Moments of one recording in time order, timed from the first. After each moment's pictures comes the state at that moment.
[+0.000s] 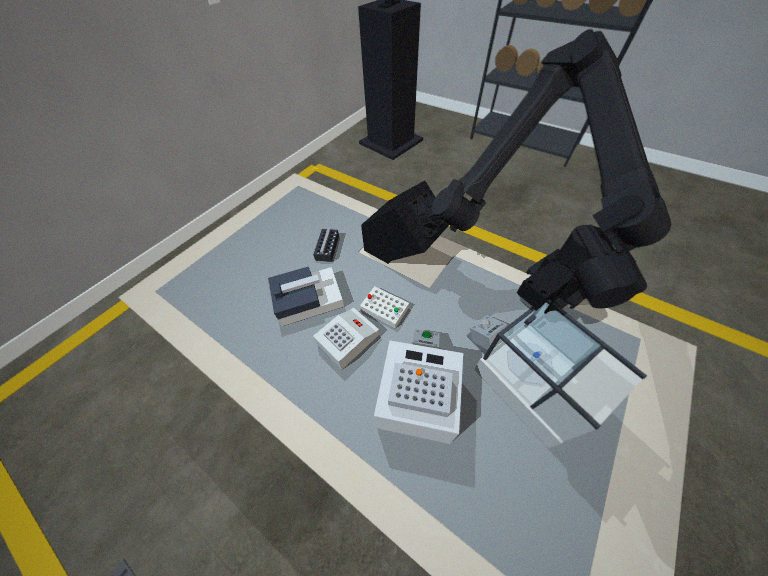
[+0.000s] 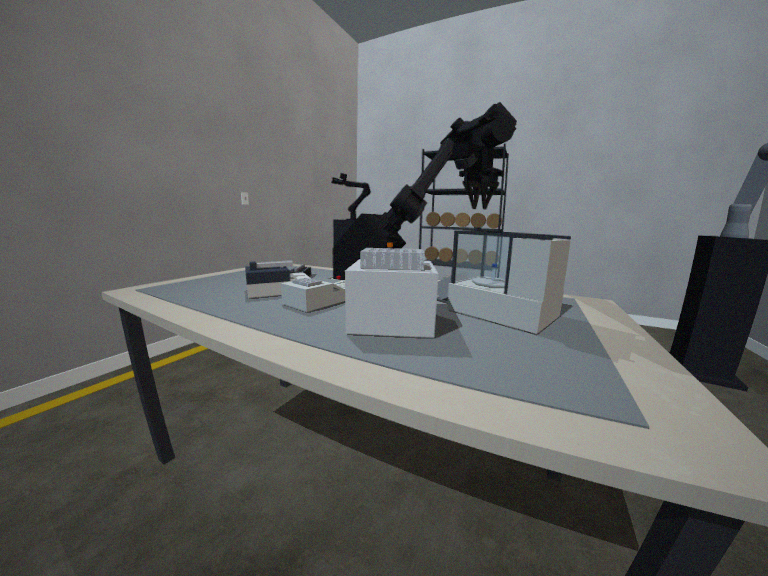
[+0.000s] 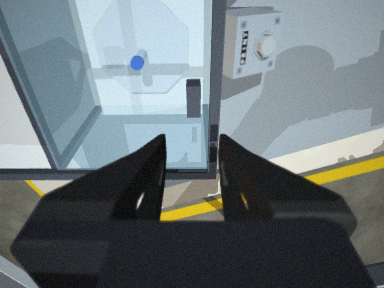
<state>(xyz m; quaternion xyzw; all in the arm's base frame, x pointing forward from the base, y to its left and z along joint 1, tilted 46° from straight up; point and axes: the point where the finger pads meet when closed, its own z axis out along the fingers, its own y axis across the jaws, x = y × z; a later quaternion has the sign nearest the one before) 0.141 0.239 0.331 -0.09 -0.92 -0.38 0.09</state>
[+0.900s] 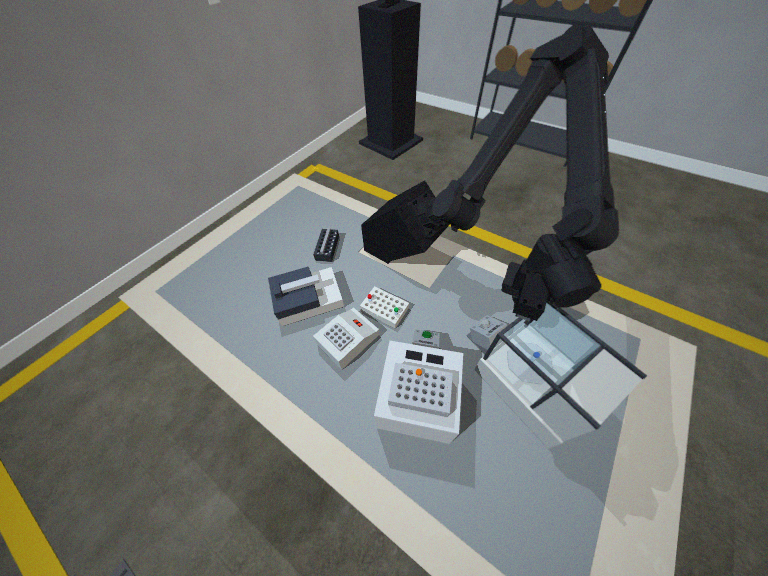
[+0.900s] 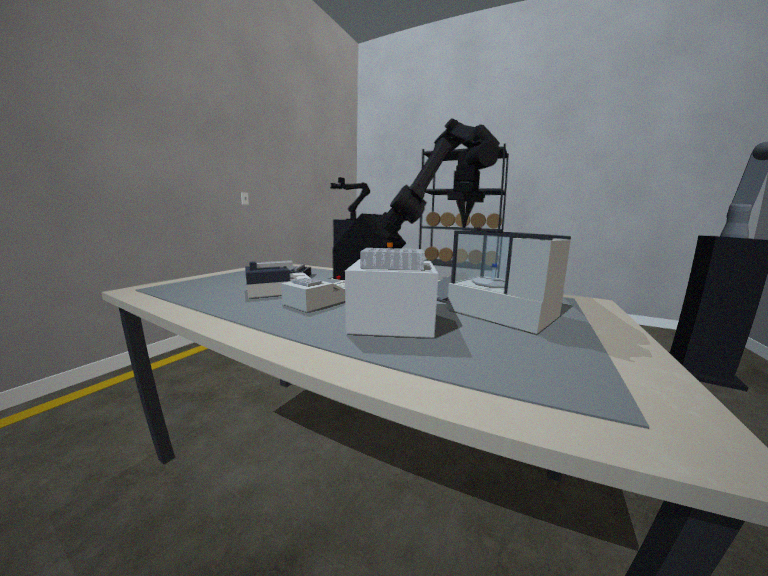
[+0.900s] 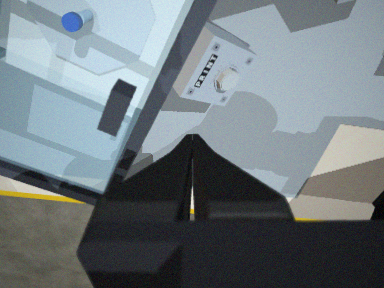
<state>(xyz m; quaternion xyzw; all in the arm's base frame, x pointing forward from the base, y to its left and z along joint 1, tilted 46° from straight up) 0.128 0.244 0.265 0.15 -0.91 -0.38 -0.01</state>
